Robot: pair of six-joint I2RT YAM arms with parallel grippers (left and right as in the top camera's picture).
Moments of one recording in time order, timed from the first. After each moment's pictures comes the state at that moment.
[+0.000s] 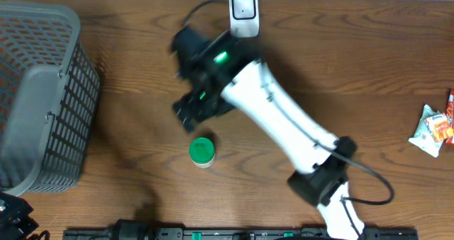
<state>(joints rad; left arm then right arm) -0.11 0.20 1.02 -0.26 -0.73 -0.46 0.88 2.20 2.41 -1.66 -0.16 0.26</state>
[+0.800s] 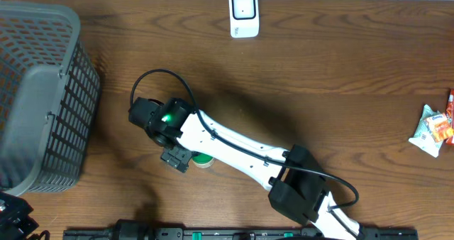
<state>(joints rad) -0.11 0.20 1.02 -0.26 -0.73 -0.47 1.07 2.24 2.04 -1.34 0.14 0.07</state>
